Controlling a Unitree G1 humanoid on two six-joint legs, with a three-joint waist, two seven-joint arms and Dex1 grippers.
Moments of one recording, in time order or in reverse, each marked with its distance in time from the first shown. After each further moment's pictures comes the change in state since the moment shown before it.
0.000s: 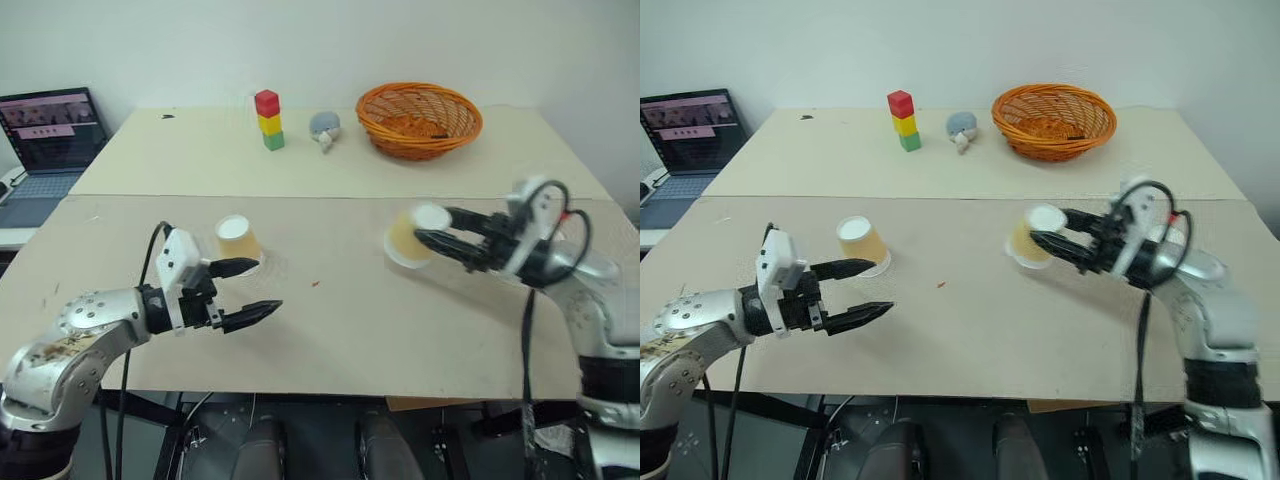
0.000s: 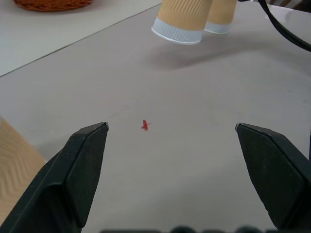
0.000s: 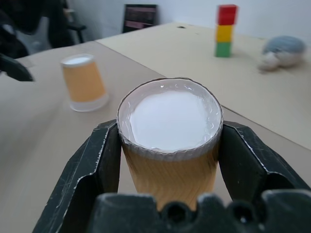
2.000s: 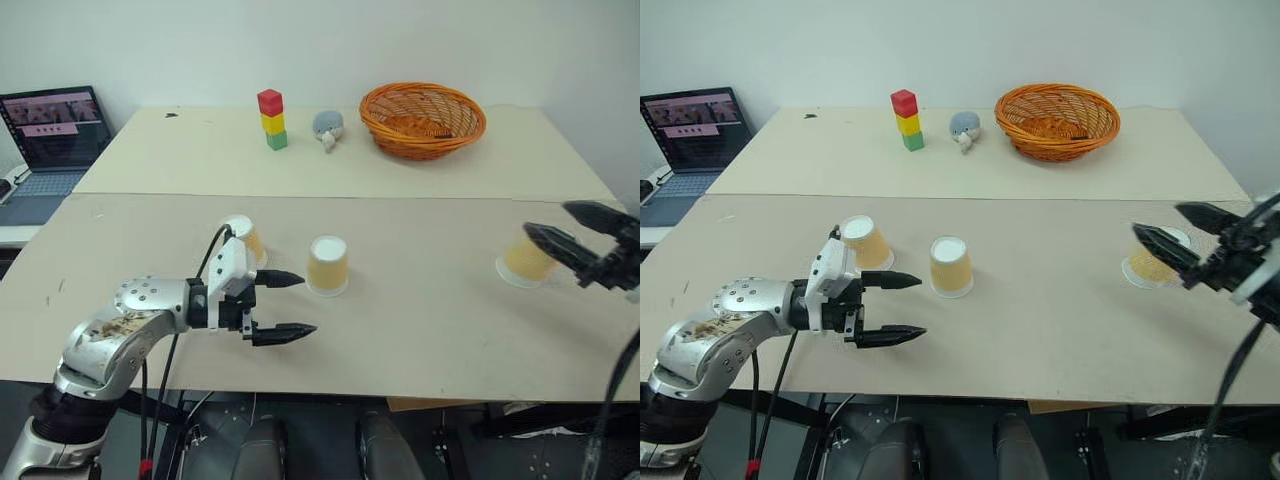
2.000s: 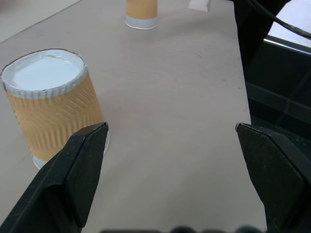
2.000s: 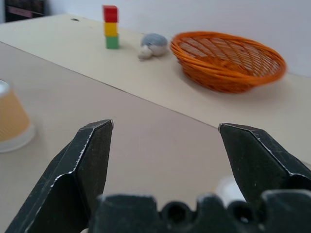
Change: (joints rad) left arm -0.217 -0.059 -0.294 0.103 0.091 -0.090 -0.210; right arm 0.462 -0.194 -0.667 -0.306 0.010 0.198 -0.152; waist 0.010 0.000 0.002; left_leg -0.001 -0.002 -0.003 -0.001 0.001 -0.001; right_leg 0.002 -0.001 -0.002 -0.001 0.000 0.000
